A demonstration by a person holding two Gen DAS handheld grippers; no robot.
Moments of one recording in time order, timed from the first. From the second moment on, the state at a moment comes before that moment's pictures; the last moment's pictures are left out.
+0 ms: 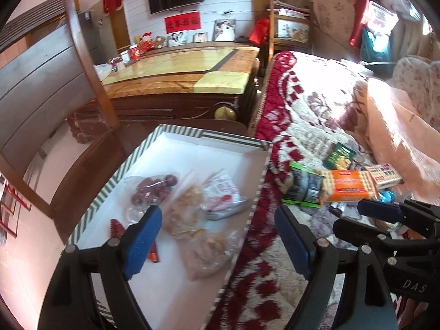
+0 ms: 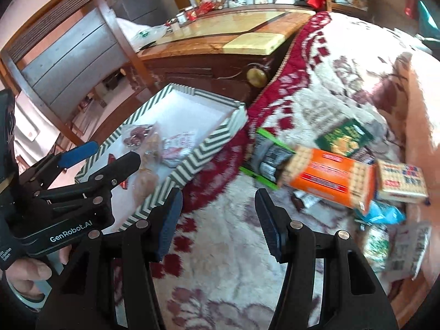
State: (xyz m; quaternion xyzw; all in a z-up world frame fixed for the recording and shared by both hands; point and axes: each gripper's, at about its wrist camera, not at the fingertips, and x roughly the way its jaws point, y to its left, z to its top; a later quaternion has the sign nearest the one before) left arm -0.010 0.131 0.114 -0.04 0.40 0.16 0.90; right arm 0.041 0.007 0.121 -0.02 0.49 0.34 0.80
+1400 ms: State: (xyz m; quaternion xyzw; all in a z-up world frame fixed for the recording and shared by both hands) left arm 0.118 0.080 0.035 -0.06 0.50 0.00 0.86; right arm 0.071 -0.131 0.078 0.06 0.52 0.25 0.81
